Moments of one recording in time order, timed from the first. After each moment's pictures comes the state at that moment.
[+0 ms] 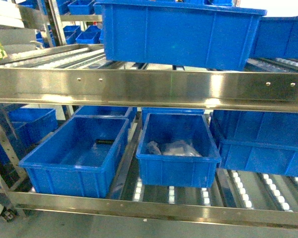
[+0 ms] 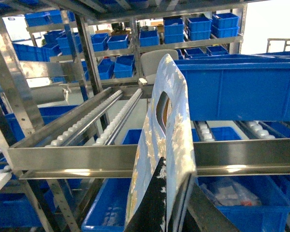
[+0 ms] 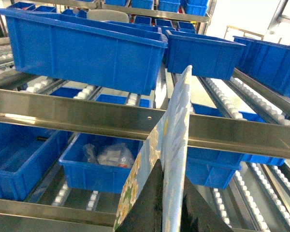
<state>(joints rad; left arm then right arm) -0.24 0.84 0.49 0.40 -0.29 0.11 -0.05 0.61 0.50 0.03 -0.05 -0.08</state>
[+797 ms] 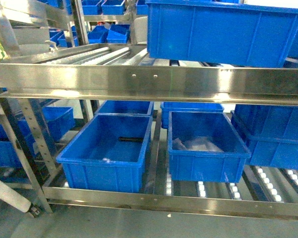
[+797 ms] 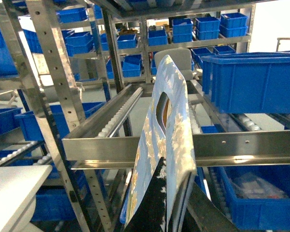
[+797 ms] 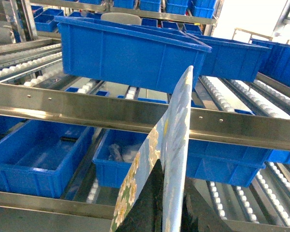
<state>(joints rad) -0.24 0.84 0.49 0.40 -0.29 0.11 -0.05 0.61 0.50 0.03 -0.05 -0.08</state>
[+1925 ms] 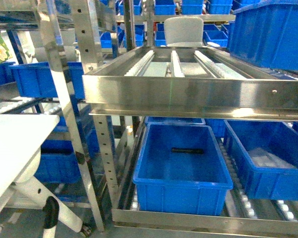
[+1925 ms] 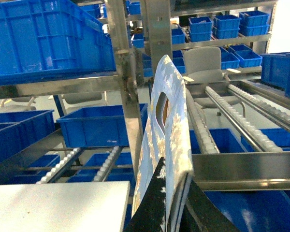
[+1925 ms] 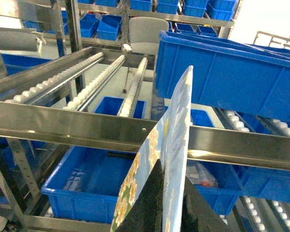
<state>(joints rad) -0.24 0.84 0.49 0.40 -0.29 0.11 -0.05 0.61 0.50 0.03 -0.05 -0.08</state>
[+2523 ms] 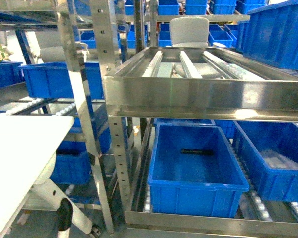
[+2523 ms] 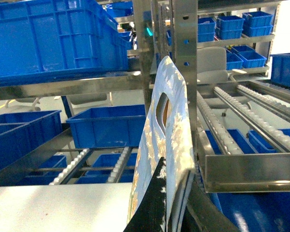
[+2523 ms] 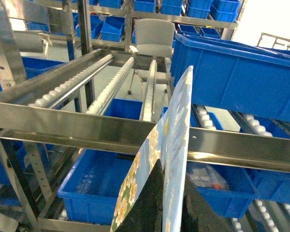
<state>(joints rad) -0.24 0.84 0.49 0.40 -0.29 0.11 -0.05 0.61 0.50 0.03 -0.05 -0.08</state>
